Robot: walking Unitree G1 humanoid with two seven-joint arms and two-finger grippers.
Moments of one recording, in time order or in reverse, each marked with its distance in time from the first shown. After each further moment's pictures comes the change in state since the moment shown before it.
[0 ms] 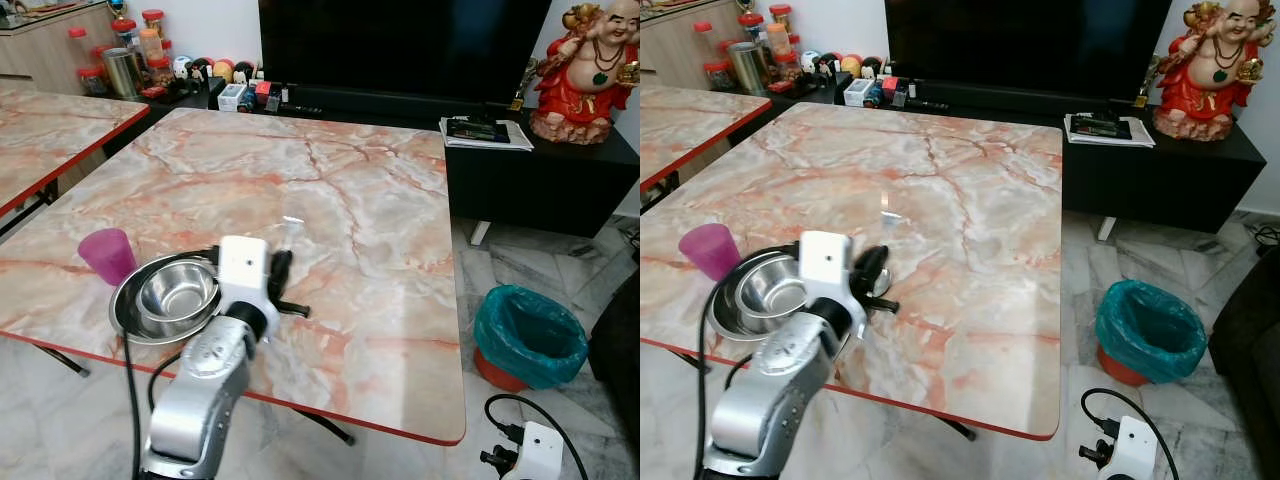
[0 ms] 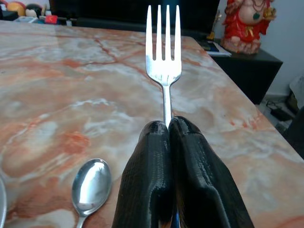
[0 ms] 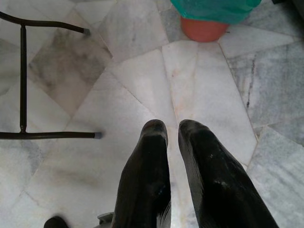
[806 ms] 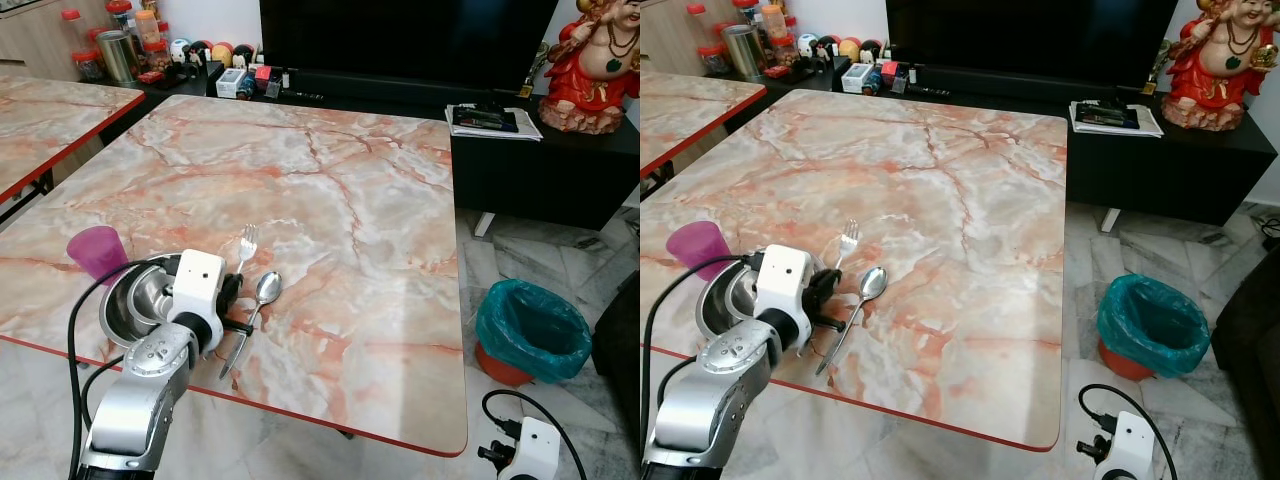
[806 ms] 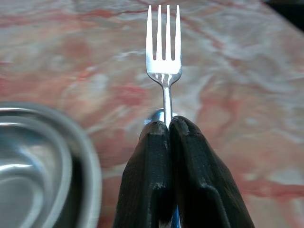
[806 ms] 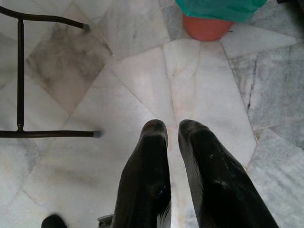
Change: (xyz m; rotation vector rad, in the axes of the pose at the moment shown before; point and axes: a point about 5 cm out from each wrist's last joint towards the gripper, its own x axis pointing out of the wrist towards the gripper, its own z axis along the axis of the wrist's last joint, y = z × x) left arm -0.018 0.052 -0.016 0.078 0.153 0.018; right arm 0.002 0.002 0.004 -0.007 -0.006 0.004
